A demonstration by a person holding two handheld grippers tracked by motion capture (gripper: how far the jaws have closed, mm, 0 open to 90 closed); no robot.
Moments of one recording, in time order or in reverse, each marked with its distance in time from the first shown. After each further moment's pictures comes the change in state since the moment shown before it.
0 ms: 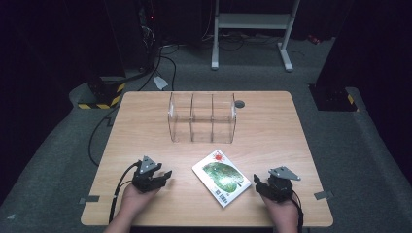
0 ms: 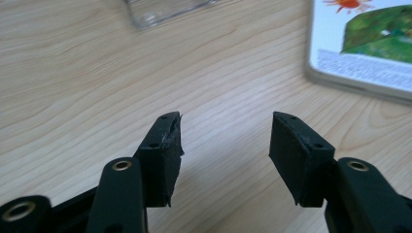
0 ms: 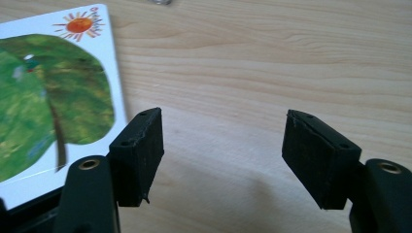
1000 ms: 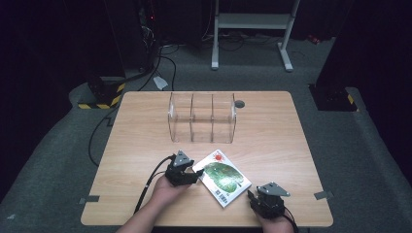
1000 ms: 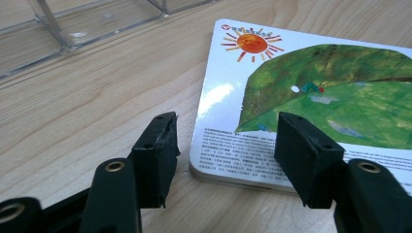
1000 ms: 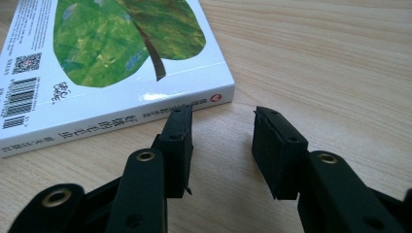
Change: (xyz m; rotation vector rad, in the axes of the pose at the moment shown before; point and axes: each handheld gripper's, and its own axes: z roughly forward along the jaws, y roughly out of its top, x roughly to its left) left arm -0.054 0.038 0.064 -0.004 -0.181 0.037; right arm 0.039 -0.030 -0.016 0.078 0.050 -0.060
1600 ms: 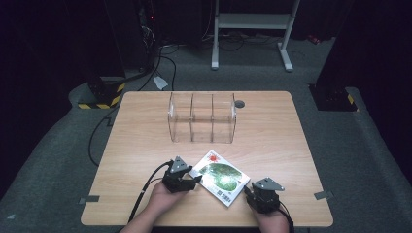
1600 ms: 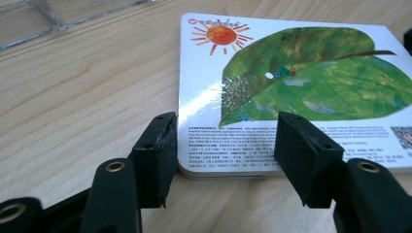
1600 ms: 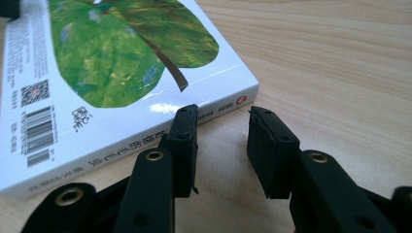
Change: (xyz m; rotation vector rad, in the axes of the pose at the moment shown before) left arm -0.012 -0.015 -0.018 0.007 -0.002 -0.007; right arm 0.004 0.013 0.013 -0.002 0.014 0.000
